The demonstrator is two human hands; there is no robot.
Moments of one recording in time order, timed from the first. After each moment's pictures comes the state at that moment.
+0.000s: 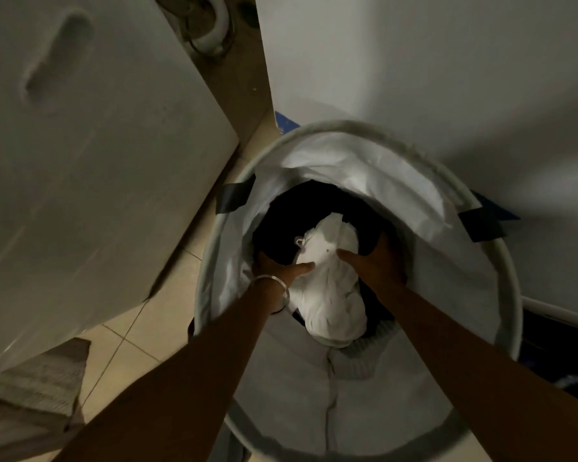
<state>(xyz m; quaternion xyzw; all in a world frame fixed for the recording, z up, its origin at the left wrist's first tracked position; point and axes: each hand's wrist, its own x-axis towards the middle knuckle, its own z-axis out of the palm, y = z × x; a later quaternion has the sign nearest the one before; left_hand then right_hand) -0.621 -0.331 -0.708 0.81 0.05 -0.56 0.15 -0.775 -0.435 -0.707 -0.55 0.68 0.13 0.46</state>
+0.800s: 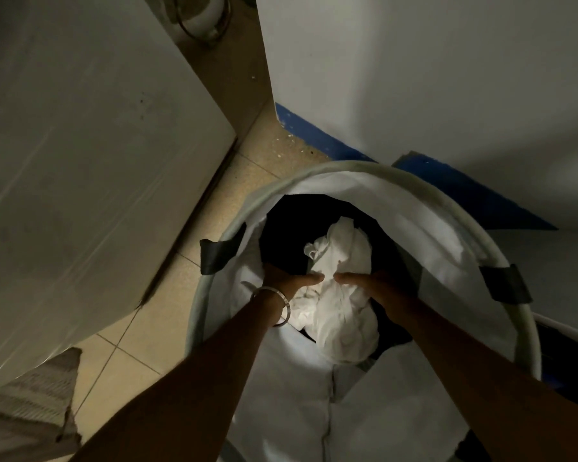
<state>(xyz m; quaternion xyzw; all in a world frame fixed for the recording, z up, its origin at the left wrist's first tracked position) -0.627 -0.325 -0.753 0.76 0.05 -0.60 0.26 -0.789 -0.428 -0.746 -0.37 0.66 0.17 0.63</state>
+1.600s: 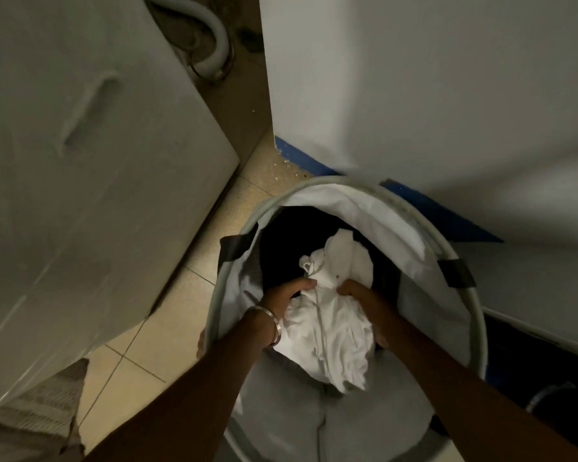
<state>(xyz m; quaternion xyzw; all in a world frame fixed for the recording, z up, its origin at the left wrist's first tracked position) -0.629 -0.322 -0.672 0.59 0.20 -0.71 0.34 -0.782 -0.412 -0.657 -0.25 0.67 0.07 0.69</state>
